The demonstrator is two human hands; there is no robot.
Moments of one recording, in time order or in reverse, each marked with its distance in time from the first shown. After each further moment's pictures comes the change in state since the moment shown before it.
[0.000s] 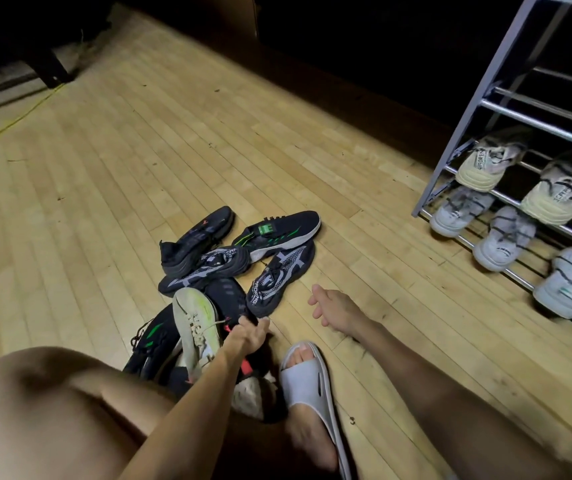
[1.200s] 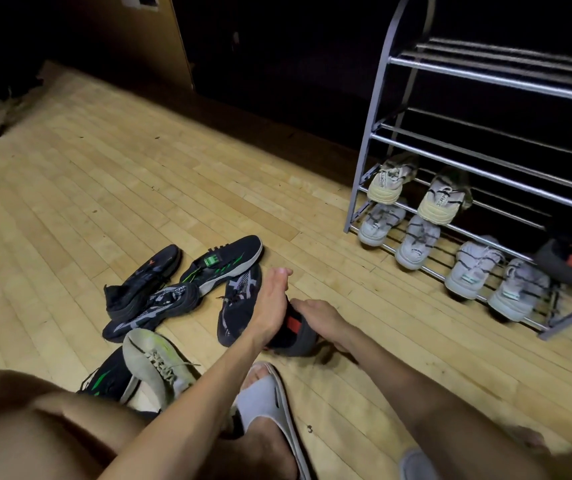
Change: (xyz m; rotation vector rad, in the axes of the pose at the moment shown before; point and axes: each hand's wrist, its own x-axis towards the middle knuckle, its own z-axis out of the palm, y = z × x) left_hand -0.102 0.152 0.039 -0.482 0.003 0.772; right_hand -0.071 0.017 -0.059 0.265 0.153 0.013
